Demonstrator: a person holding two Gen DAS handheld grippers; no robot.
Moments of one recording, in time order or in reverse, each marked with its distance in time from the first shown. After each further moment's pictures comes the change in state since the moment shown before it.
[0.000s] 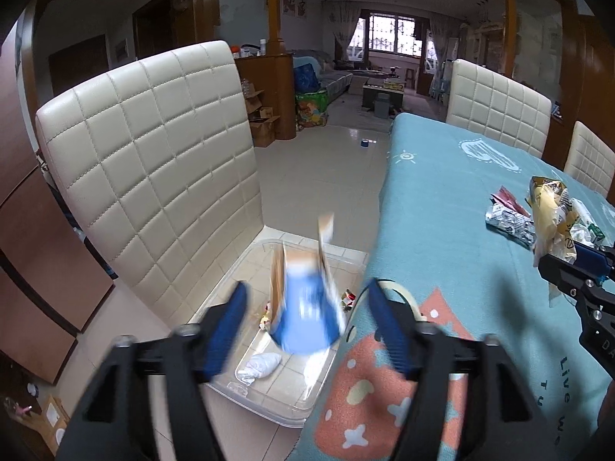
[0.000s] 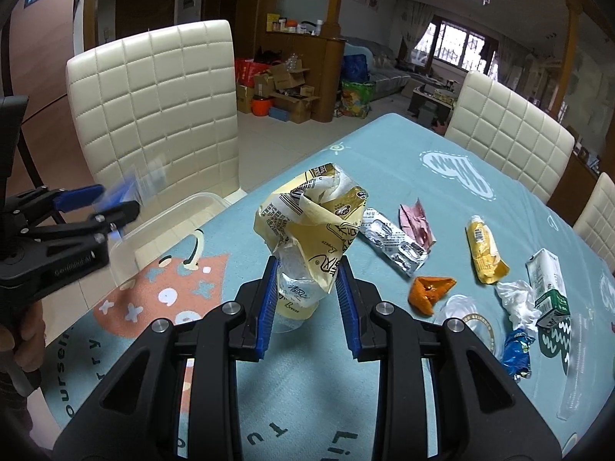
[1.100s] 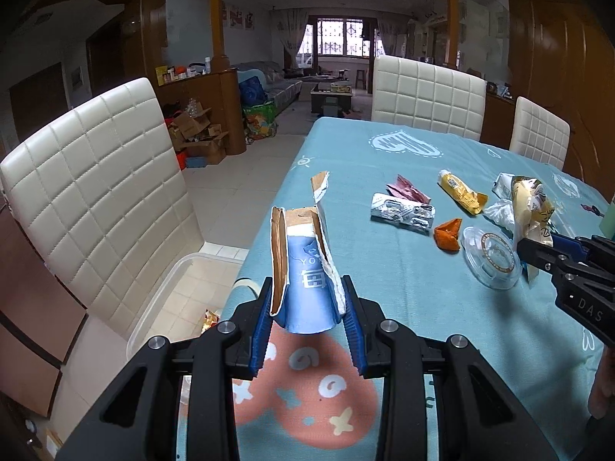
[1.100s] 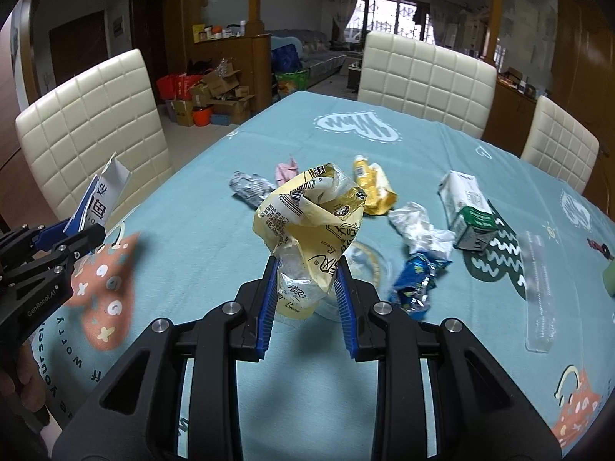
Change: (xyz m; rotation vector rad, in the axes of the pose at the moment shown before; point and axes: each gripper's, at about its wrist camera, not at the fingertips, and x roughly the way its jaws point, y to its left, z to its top) left arm -0.044 -0.099 -0.007 0.127 -0.036 -0.149; right arm -0.046 -0.096 -0.048 0.224 0.022 -0.124
